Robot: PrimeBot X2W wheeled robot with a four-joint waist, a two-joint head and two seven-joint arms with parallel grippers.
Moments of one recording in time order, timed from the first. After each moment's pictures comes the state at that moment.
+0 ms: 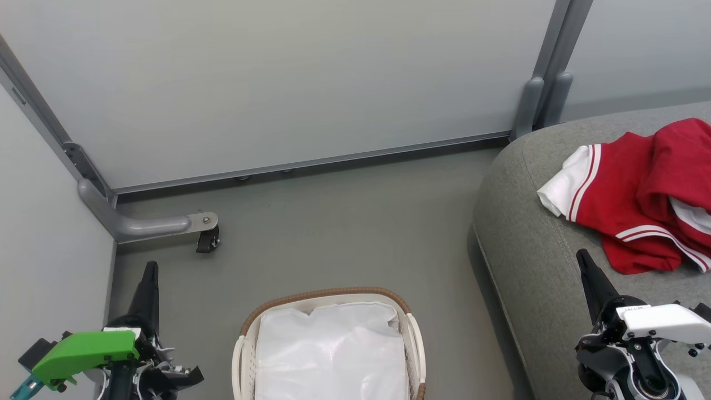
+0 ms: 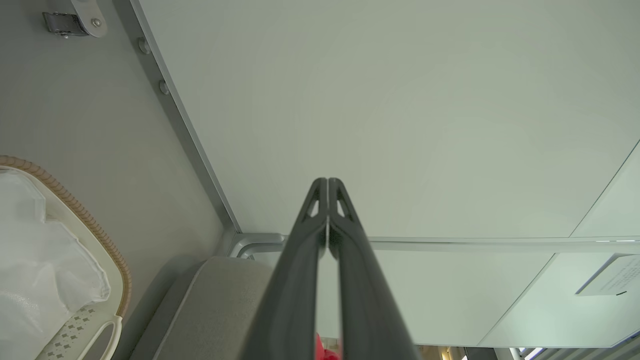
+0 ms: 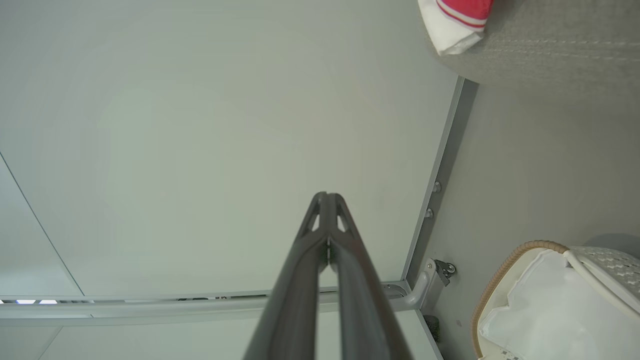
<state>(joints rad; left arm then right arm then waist) -0.10 0.05 0.11 0.25 -1.59 -0.13 0.11 -0.11 -0.05 -0.11 0.25 1.59 0.13 0.11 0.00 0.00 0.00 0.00</state>
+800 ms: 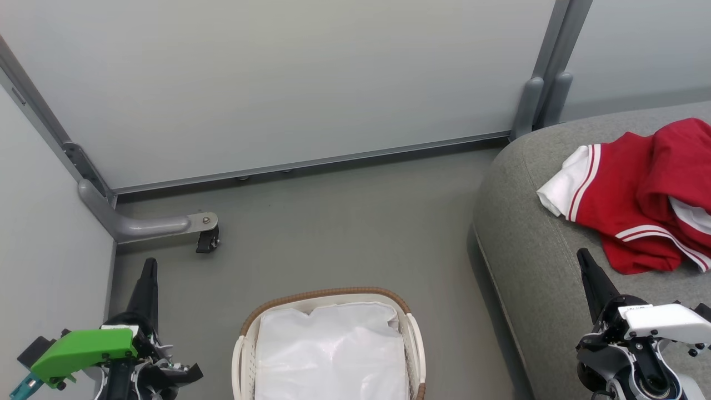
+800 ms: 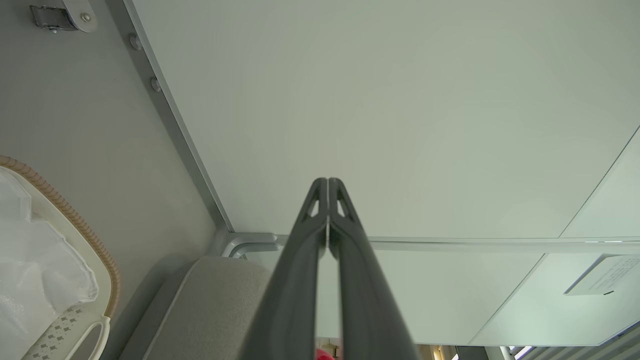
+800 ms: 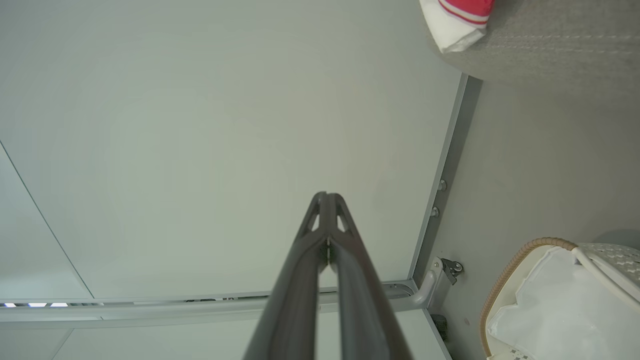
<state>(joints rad) -0.10 0.05 0.11 0.24 -1.61 -0.13 0.11 -0.11 -0.05 -0.11 0.25 1.61 0.13 0.12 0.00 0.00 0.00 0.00</state>
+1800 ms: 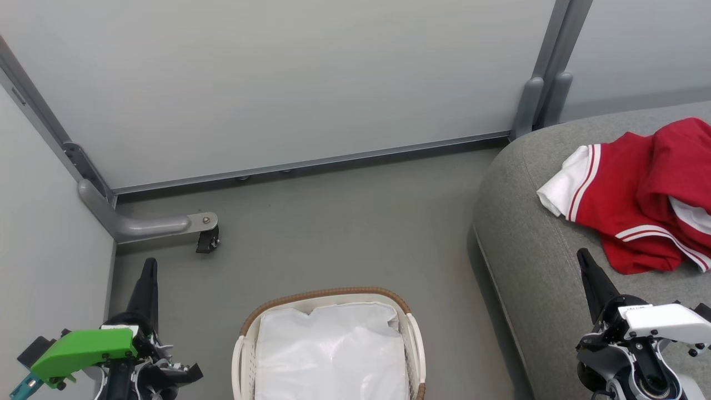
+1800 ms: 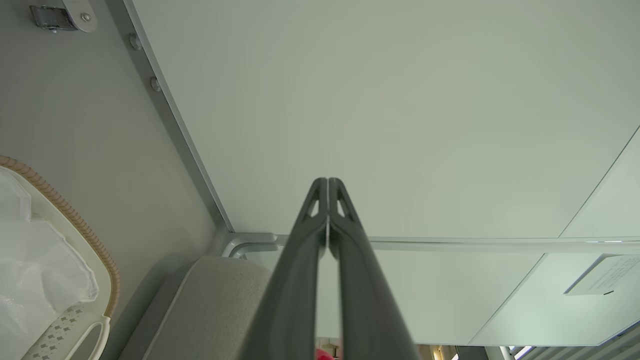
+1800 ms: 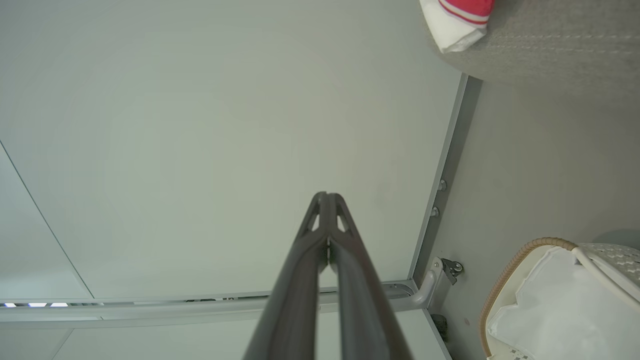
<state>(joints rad) -0.10 0.05 0.11 0.24 -1.61 -0.13 0.11 -0.11 -0.05 -0.11 0.25 1.61 0.13 0.12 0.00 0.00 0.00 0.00</state>
